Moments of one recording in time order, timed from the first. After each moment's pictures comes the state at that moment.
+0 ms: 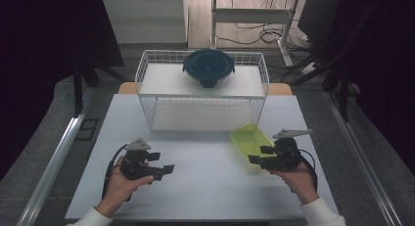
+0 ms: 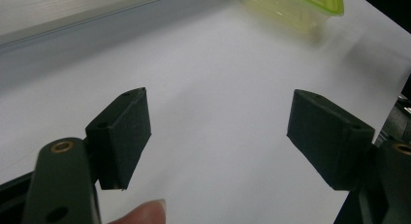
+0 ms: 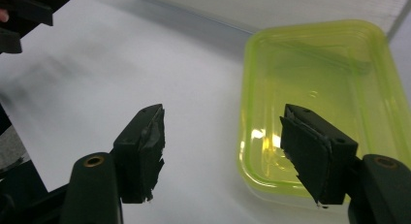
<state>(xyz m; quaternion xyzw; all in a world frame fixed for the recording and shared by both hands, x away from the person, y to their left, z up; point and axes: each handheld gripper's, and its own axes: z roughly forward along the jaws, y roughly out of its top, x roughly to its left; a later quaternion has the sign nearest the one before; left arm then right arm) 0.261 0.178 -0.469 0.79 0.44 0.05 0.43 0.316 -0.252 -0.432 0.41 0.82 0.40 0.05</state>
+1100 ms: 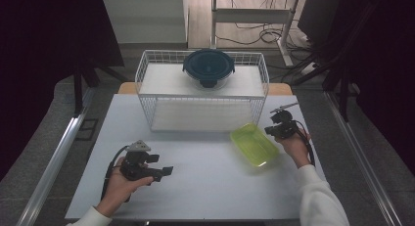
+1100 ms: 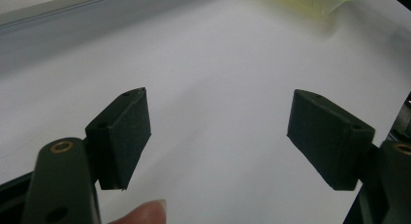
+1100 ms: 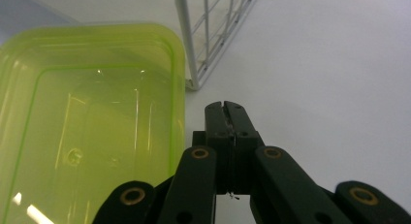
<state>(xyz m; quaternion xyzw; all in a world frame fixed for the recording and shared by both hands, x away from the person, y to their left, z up) 0.266 0.181 -0.479 0.80 0.44 0.04 0.41 0.438 -0.271 -0.466 0.45 0.85 0.25 0.14</state>
